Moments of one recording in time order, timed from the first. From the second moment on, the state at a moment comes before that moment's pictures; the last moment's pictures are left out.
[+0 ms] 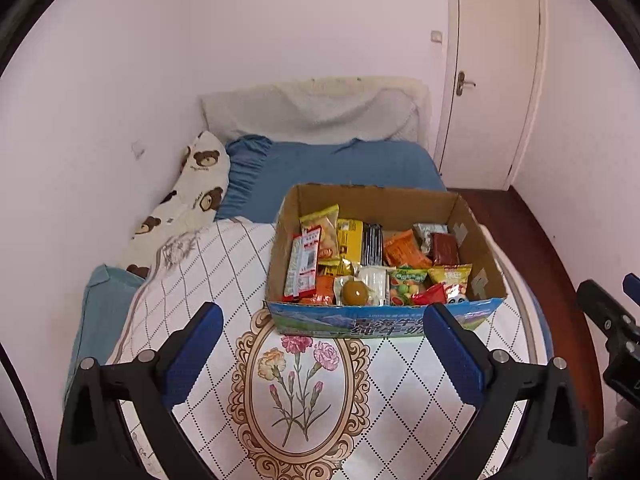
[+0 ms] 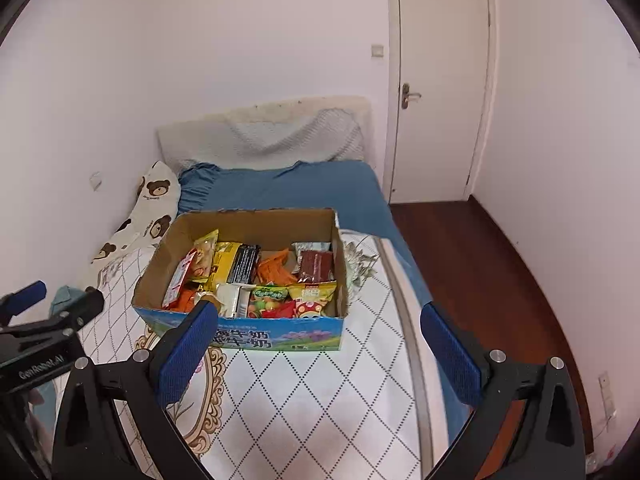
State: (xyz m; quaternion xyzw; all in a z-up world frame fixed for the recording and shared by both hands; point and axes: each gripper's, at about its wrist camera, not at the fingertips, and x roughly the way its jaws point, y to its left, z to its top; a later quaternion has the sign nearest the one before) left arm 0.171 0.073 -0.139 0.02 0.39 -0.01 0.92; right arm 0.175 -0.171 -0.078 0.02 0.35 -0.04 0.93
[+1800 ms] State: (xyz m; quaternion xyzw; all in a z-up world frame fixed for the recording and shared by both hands) left arm 0.183 0.059 -0.144 0.03 0.40 -0.02 0.92; right arm 0.211 -0.167 -0.110 0.02 0.38 -0.03 0.92
